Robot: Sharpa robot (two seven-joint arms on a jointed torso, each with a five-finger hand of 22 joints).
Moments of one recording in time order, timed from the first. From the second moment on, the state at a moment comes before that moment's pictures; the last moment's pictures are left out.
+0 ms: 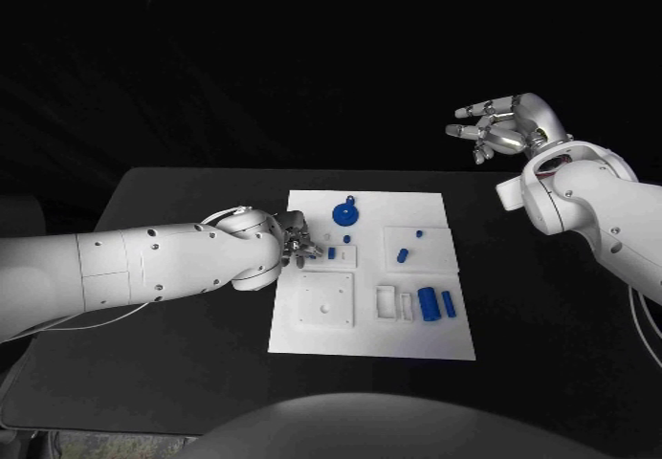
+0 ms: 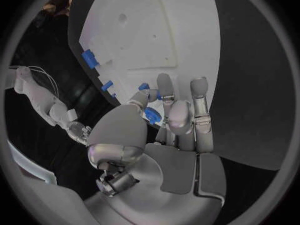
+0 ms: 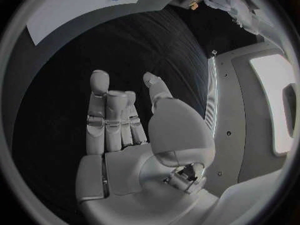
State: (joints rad) left arm 1.21 -0.73 -0.23 1.49 -1.14 -0.26 -0.59; left_hand 1.06 0.04 0.22 -0.11 0.94 0.83 0.06 0.69 0.75 1.44 -0.08 0.55 0.35 1.42 -0.12 1.29 0.88 0.05 1.29 -0.13 0.53 1.31; right arm 0.97 -0.71 0.46 1.27 -1.09 -0.39 0.02; right_hand 1.22 -0.04 -0.07 -0.16 0.56 1.00 0.11 0.07 0.07 1.11 0.01 0.99 0.89 1.41 -0.06 0.95 0.94 0.10 1.47 -0.08 0.25 1.31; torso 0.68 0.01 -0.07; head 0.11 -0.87
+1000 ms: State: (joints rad) left arm 1.21 -0.71 -0.23 1.46 -1.15 -0.24 -0.60; left_hand 1.12 -0.05 0.08 0.09 0.75 0.93 -0.03 0.67 0.74 1.45 -0.08 0.55 0.36 1.42 -0.13 1.29 0.87 0.05 1.30 -0.14 0.51 1.31; right arm 0.97 -0.70 0.46 1.27 -1.09 -0.39 0.03; right_hand 1.22 -0.04 -0.06 -0.16 0.57 1.00 0.11 0.07 0.07 1.11 0.01 0.99 0.89 1.41 -0.06 0.95 0.94 0.10 1.47 -0.08 0.25 1.31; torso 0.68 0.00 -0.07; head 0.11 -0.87
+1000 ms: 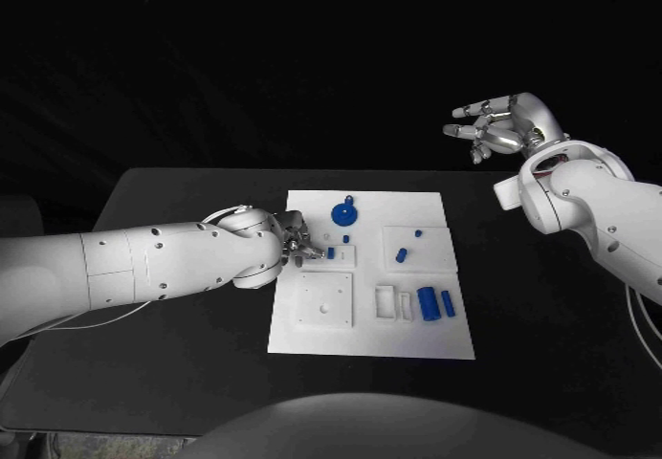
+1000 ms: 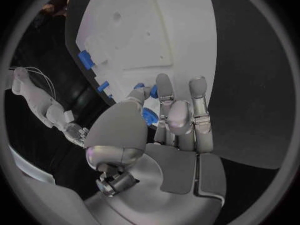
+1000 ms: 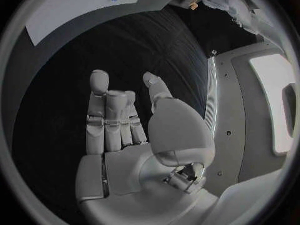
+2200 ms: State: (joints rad) left arm 1.21 -0.72 -0.23 1.46 -1.15 -0.24 -0.60; left_hand 1.16 -0.13 -0.05 0.28 0.60 0.93 -0.03 0.68 0.74 1.44 -0.08 0.56 0.36 1.42 -0.13 1.28 0.85 0.05 1.30 -0.14 0.50 1.31; right arm 0.97 -0.71 0.46 1.27 -1.09 -0.39 0.03; right_hand 1.21 -0.04 -0.07 -0.14 0.58 1.00 0.11 0.07 0.07 1.11 0.01 0.99 0.89 1.41 -0.06 0.95 0.94 0.10 1.47 -0.08 0.25 1.31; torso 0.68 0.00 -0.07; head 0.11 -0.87
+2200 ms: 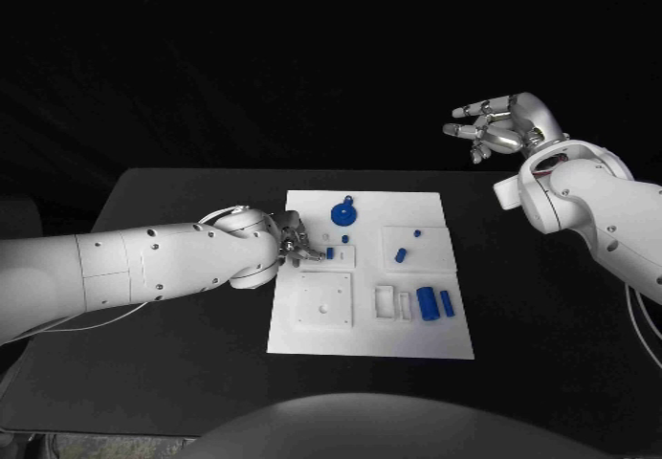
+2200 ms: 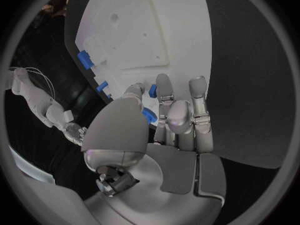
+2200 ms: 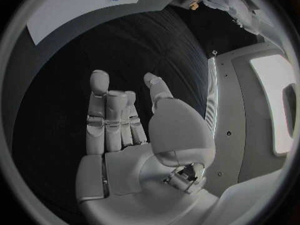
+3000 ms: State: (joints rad) left arm 1.21 -0.75 -0.21 1.50 -1.15 -0.24 -0.60; left_hand 1.13 -0.15 -0.04 0.29 0.52 0.93 -0.02 0.69 0.74 1.44 -0.08 0.57 0.36 1.42 -0.13 1.28 0.84 0.05 1.30 -0.14 0.50 1.31; right arm 0.97 -0.70 0.46 1.27 -1.09 -0.39 0.02; right_hand 1.21 -0.04 -0.07 -0.12 0.60 1.00 0.11 0.07 0.07 1.11 0.01 0.99 0.89 1.41 -0.06 0.95 0.94 0.10 1.47 -0.08 0.25 1.31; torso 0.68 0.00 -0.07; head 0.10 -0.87
